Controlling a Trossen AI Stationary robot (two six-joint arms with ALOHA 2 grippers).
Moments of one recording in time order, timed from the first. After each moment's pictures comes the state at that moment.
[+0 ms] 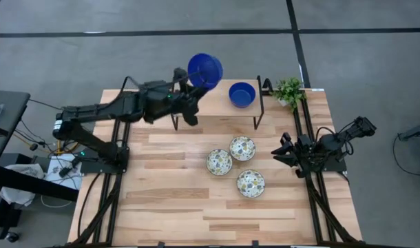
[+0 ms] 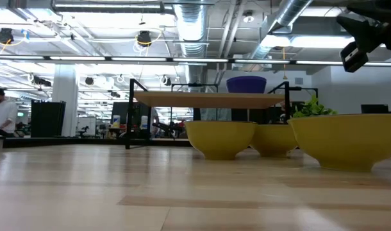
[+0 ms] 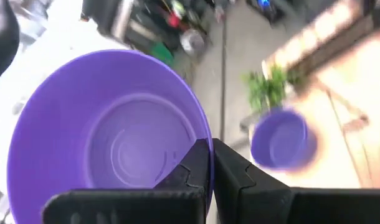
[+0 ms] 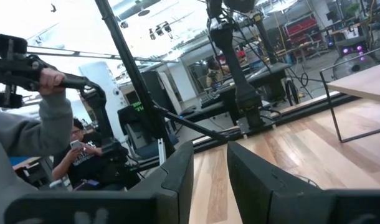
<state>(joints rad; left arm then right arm) 0.05 1.26 1.53 -0.28 -0.50 1.01 0.48 0.01 0.03 0.17 0.32 0.29</state>
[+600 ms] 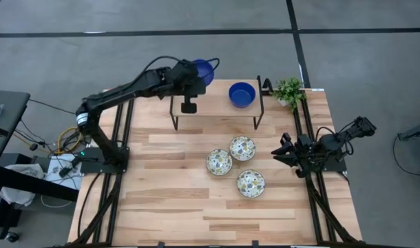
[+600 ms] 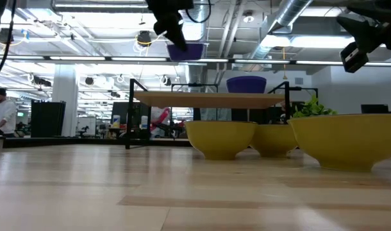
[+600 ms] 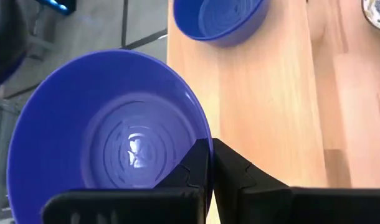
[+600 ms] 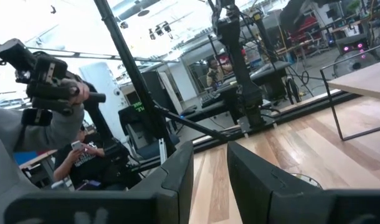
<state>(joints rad) 0.35 1.52 1.76 -0.86 -0.27 0.70 0.48 0.01 0.03 0.17 0.32 0.31</state>
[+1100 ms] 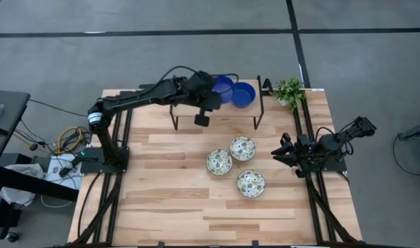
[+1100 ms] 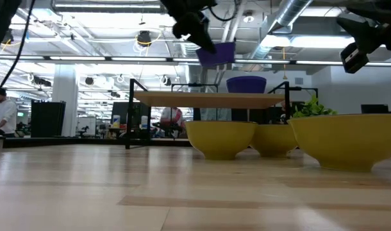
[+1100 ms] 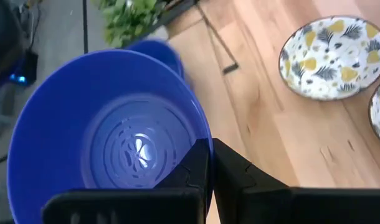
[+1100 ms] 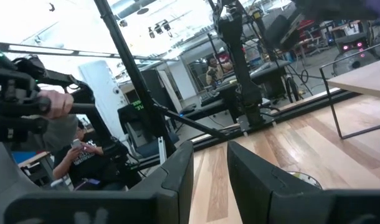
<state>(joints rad) 0.27 1.65 1.79 -0.72 -0.07 0.78 0.48 0.01 0.03 0.16 0.32 0.31</state>
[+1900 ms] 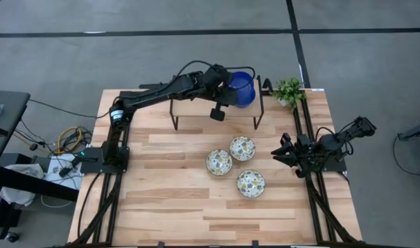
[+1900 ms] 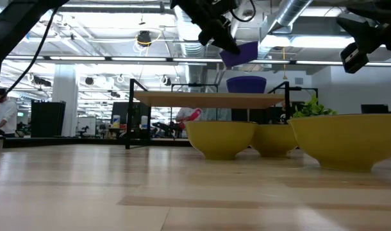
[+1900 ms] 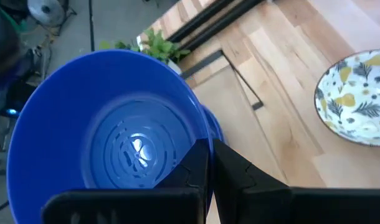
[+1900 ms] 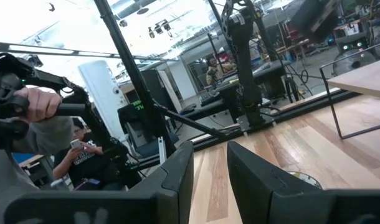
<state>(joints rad) 0.28 1.89 2.09 -0.71 0.02 0.88 0.48 0.01 0.03 0.16 0.32 0.31</state>
